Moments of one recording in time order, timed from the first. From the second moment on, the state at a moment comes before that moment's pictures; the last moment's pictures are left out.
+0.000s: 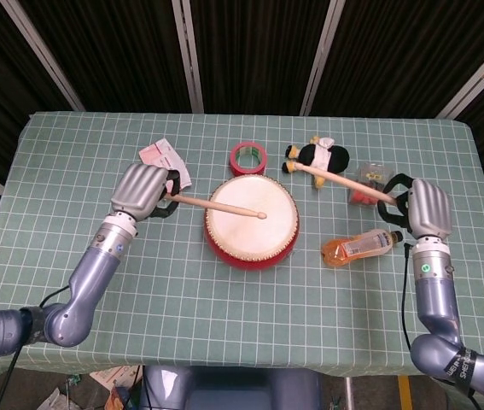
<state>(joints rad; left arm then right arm) -1.03 -1.27 -0.31 -1.83 0.59 1.08 0.60 0.61 -1.14 0.37 -1.83 -0.67 1.25 -0.26</state>
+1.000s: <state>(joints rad) -1.21 -1.34 -0.35 -1.75 0.22 1.21 0.93 0.55 -1.07 0.39 -1.83 -0.76 1.19 -0.13</state>
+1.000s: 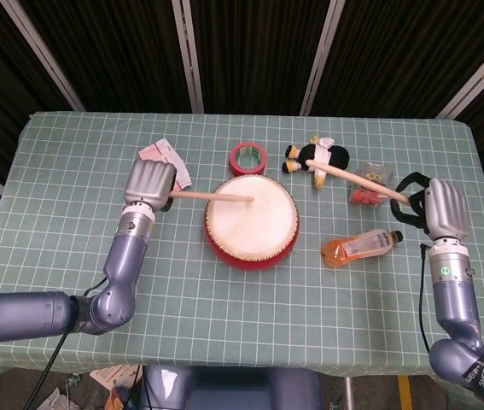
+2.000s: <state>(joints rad) -1.10 -1.19 -0.34 -1.79 0.42 1.13 0.70 0.74 -1.22 0.21 -1.74 -0.85 1.09 -0.71</state>
